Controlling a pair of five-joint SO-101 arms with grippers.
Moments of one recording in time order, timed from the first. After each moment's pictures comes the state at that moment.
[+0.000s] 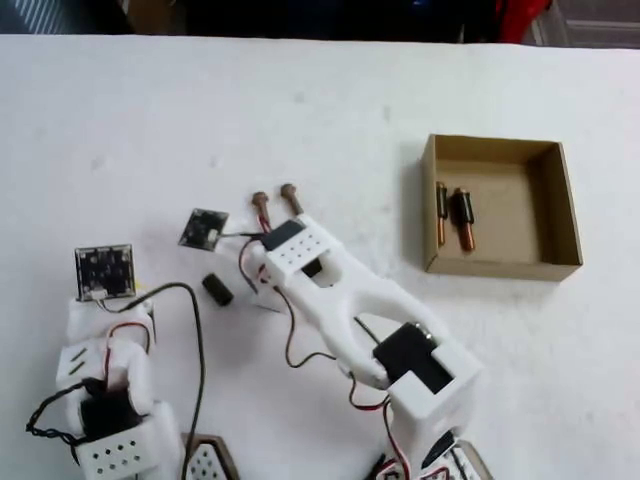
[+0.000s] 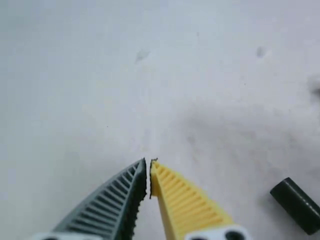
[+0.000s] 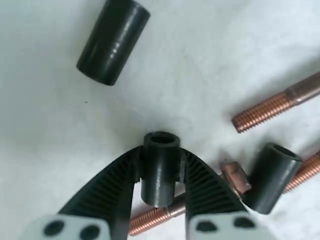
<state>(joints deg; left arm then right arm) -25.7 -104.0 95.5 52.2 -11.2 -42.4 14.7 17.8 55.3 37.1</state>
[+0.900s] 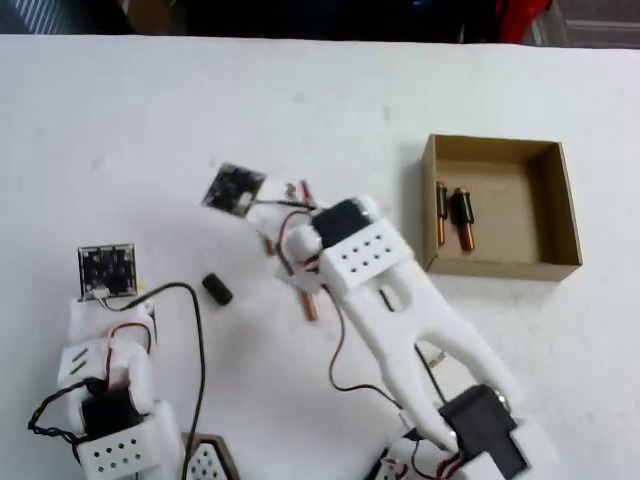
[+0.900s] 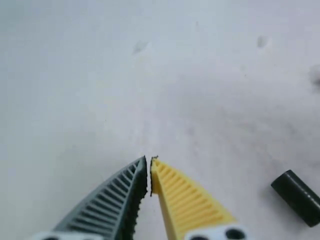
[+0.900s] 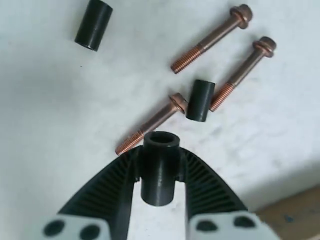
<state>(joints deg) -25.7 -104.0 96.4 52.2 -11.2 -34.5 -11.9 17.9 72.3 36.9</state>
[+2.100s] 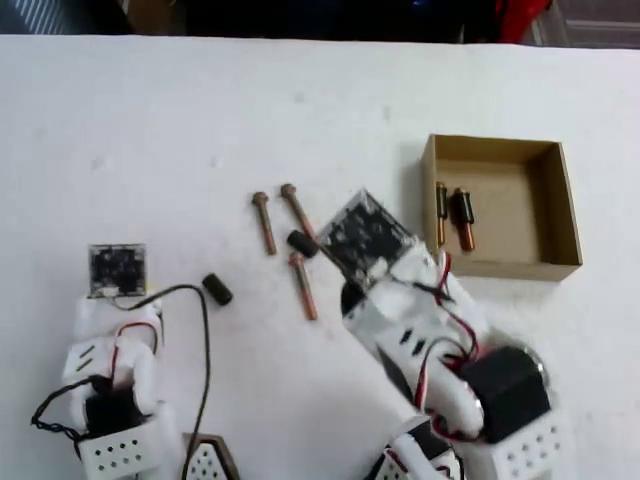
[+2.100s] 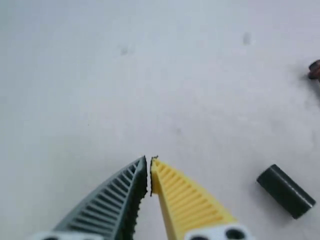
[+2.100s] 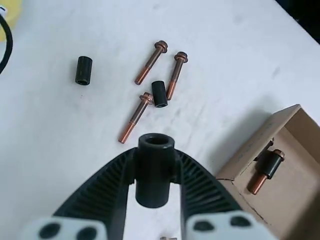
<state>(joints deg) -21.9 -104.0 96.4 53.1 -12.1 -31.5 -61.0 24.9 91.3 22.5</state>
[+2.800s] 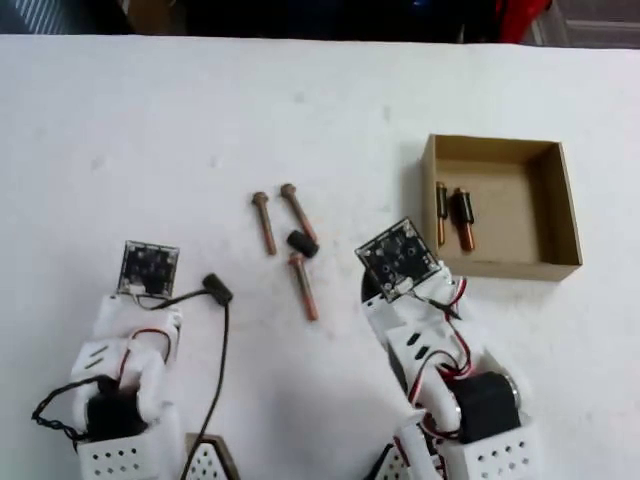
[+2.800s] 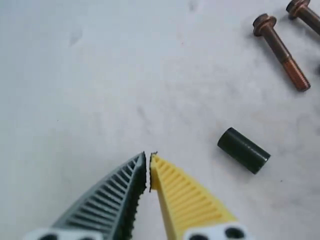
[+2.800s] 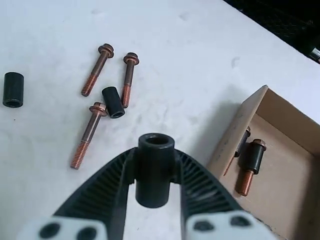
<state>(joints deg) -15.4 -104.1 90.7 63.7 -15.8 -20.2 -80.1 58.9 66.2 22.5</state>
